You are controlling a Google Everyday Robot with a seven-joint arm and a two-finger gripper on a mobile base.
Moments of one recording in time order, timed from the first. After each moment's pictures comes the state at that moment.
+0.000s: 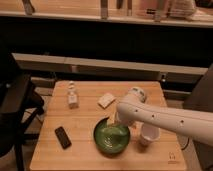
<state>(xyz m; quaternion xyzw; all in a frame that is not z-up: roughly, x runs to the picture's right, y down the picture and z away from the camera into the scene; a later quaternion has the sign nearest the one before) 0.092 0.192 0.755 -0.18 -0.21 -0.63 0.72</state>
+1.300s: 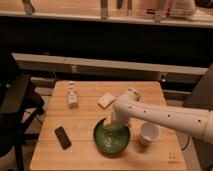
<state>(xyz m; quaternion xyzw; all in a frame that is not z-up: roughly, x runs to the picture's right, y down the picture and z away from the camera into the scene) 0.074 0.209 0.811 -0.18 -0.25 -0.65 0.69</state>
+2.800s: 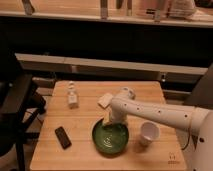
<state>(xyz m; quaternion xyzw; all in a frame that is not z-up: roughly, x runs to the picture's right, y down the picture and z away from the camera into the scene) 0.067 0.210 0.852 -0.19 -0.26 -0.66 0.68</state>
